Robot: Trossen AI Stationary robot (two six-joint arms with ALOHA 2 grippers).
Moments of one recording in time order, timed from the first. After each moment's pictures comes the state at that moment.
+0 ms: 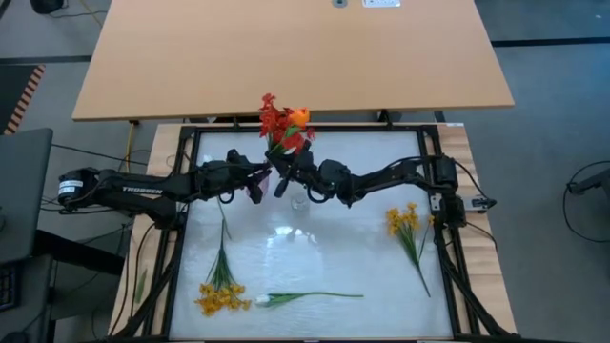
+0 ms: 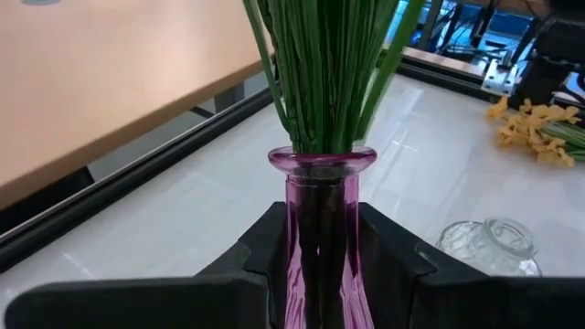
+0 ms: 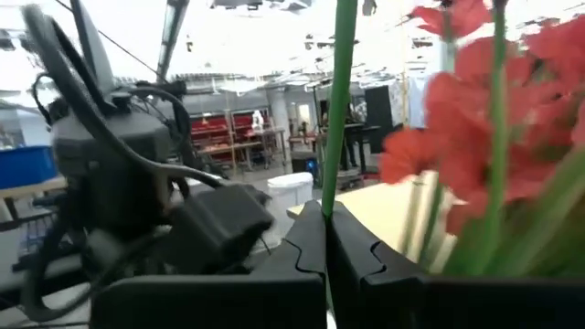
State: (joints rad) left arm 0.21 1.06 0.42 0.36 -0.33 -0.19; right arm -0.08 2.01 1.25 1.05 0.37 0.06
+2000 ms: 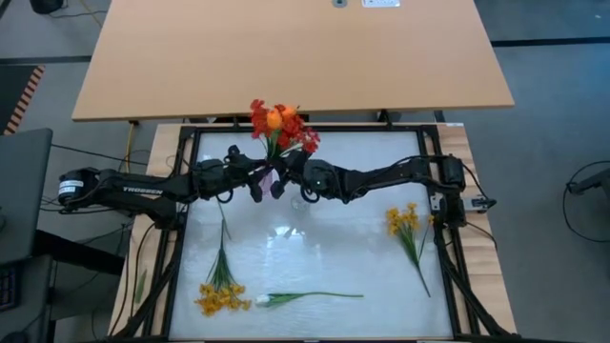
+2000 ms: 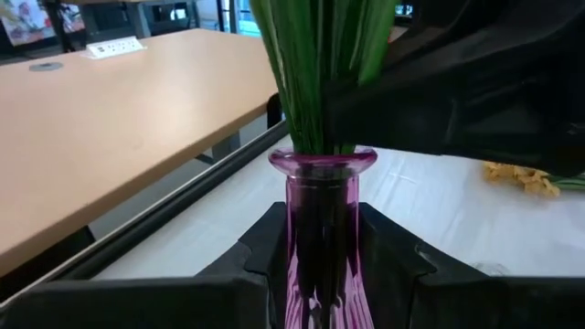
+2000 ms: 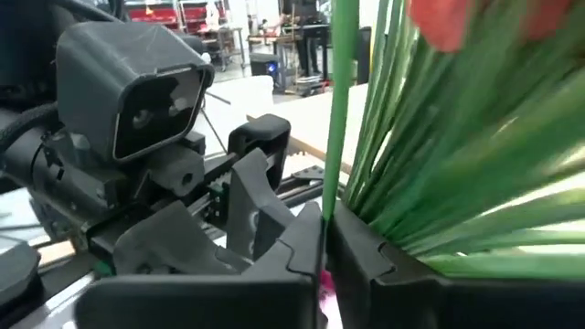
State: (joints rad) left arm 0.21 1.07 0.42 0.52 -0.33 -0.09; right arm -0.05 1.96 1.34 0.50 0.48 0.15
